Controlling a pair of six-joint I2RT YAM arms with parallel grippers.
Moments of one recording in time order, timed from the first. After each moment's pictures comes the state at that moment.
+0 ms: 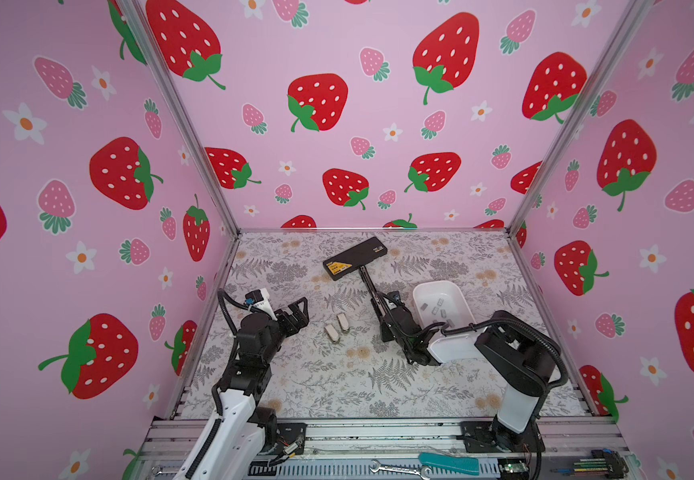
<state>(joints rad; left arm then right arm) -0.11 0.68 0.36 0.00 0.11 -0.63 0.97 1.81 0.75 0.38 0.40 0.44</state>
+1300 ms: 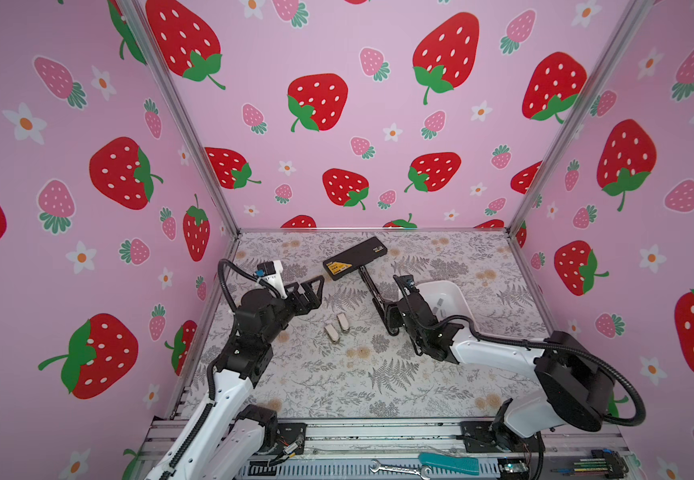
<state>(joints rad) -0.24 0.81 0.74 -0.06 0.20 -0.55 0.95 1.47 0.75 0.22 0.42 0.43</state>
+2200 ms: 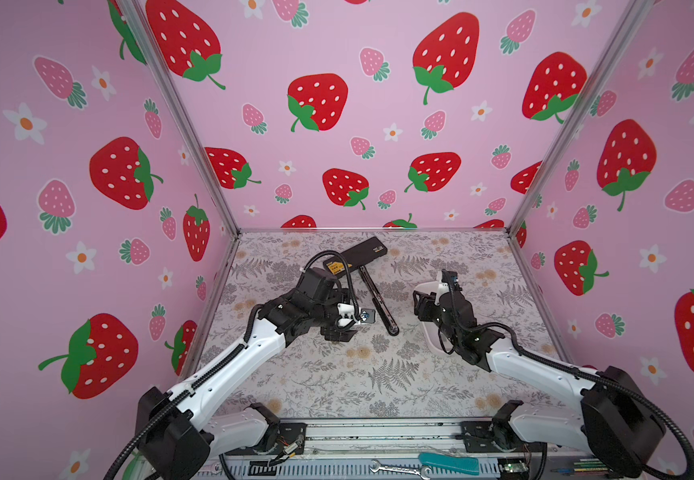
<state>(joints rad) -0.60 1.23 1.04 -0.66 0.27 1.16 0.75 1.22 0.58 0.23 0.30 0.53</state>
